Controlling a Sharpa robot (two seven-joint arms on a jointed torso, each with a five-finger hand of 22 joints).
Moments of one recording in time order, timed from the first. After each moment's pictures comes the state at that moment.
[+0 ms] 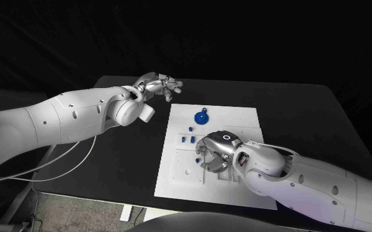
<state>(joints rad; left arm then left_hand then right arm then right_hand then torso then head) 1.21 -0.83 -0.13 1.30 -0.25 -0.20 0.26 0.98 -0.07 0.46 -0.21 0.05 0.85 0.16 0.32 0.48 1.26 0.07 0.11 0.25 1.16 -0.04 0.99 0.59 0.05 0.94 -0.13 0.87 1.24 0.98 -0.60 -0.12 1.53 -1.74 -0.26 -0.15 1.07 -0.29 0.71 -0.23 0.17 0.90 0.17 0.29 0.45 1.16 0.10 0.07 0.32 1.21 -0.01 0.90 1.02 0.11 1.30 -0.05 0.72 1.31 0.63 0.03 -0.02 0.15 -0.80</state>
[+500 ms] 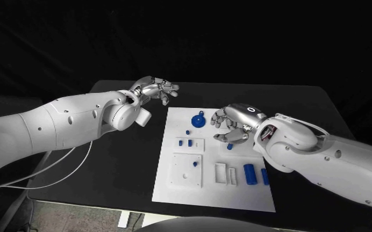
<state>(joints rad) 1.21 -0.83 -0.13 1.30 -0.25 -0.20 0.26 0.98 -0.07 0.46 -0.21 0.05 0.85 0.16 0.32 0.48 1.26 0.07 0.11 0.25 1.16 -0.04 0.99 0.59 0.05 0.94 -0.13 0.87 1.24 1.11 -0.75 -0.05 1.59 -1.61 -0.32 -0.11 1.07 -0.29 0.66 -0.22 0.22 0.89 0.17 0.29 0.45 1.17 0.09 0.08 0.33 1.23 -0.02 0.93 1.02 0.10 1.32 -0.06 0.74 1.31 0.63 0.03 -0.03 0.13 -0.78</state>
